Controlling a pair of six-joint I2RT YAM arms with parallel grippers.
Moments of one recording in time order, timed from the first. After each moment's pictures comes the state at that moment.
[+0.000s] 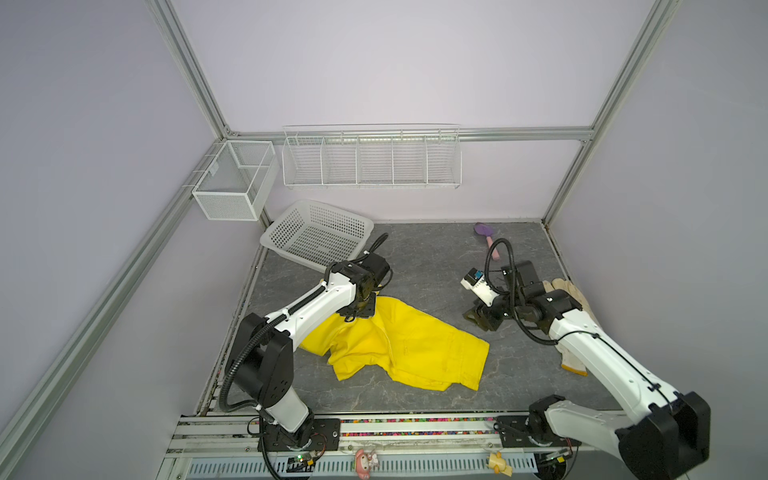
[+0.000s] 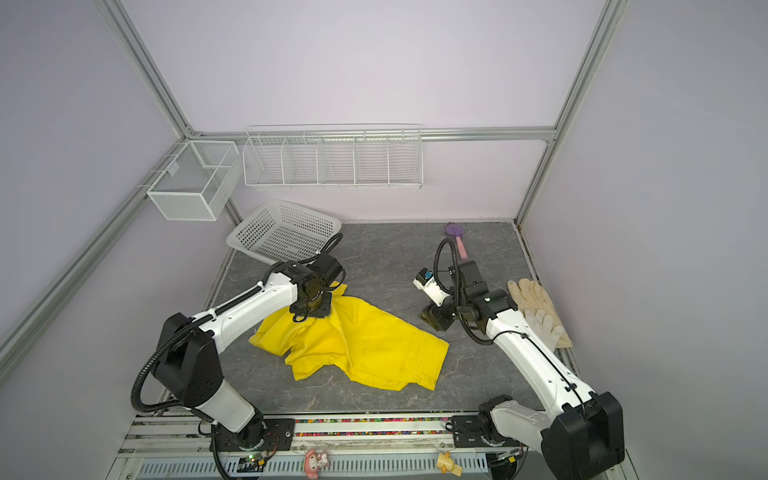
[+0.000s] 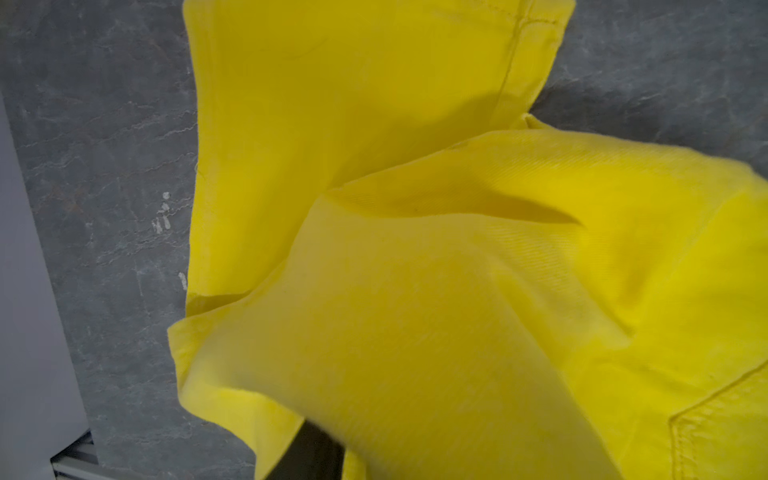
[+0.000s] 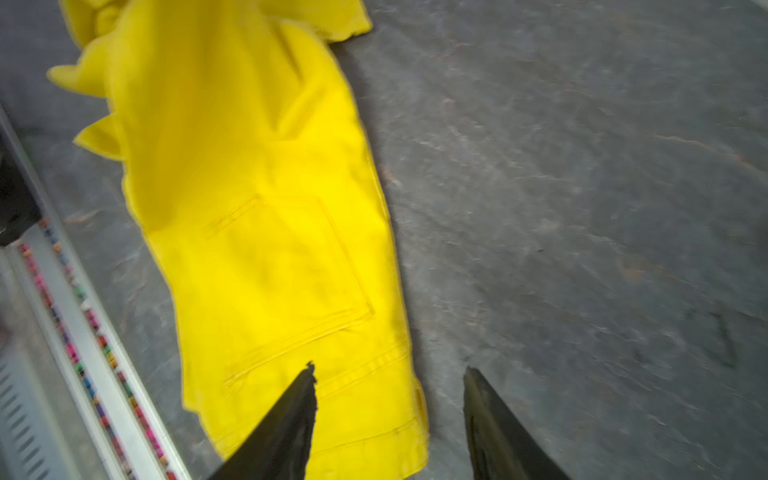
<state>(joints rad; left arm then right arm) -0.62 1.63 1.29 -1.08 -0.28 -0.51 0.41 1.13 0.92 -0.78 -0.38 -0.40</state>
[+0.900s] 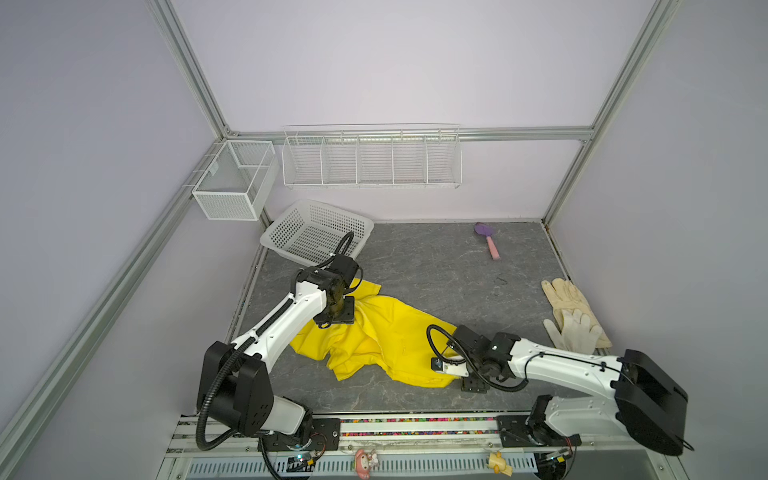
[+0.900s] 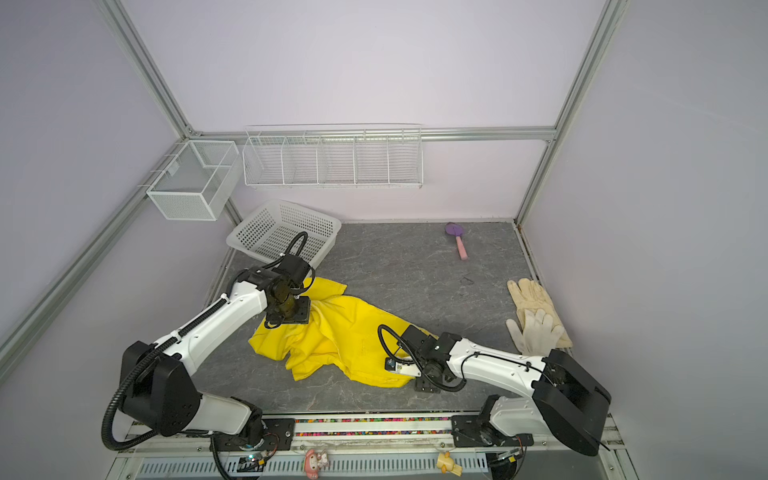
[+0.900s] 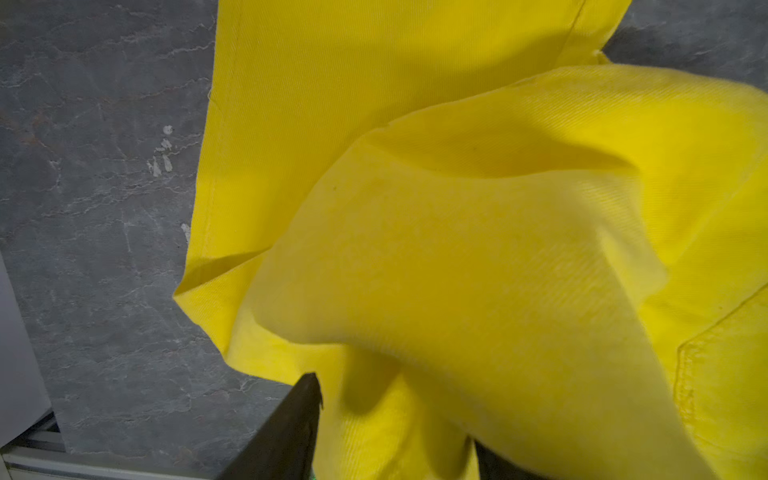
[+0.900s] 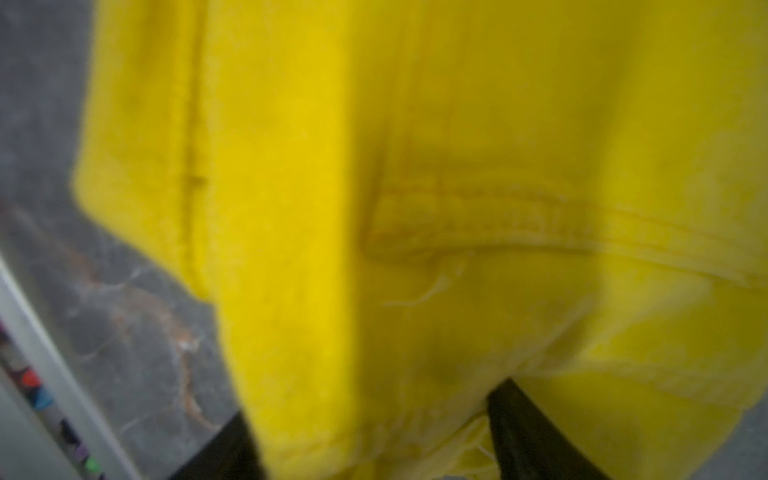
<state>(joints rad) -0.45 1.44 1.15 -1.09 -0.14 -0.42 0.95 1.30 0.62 -0.68 0.13 -0.55</state>
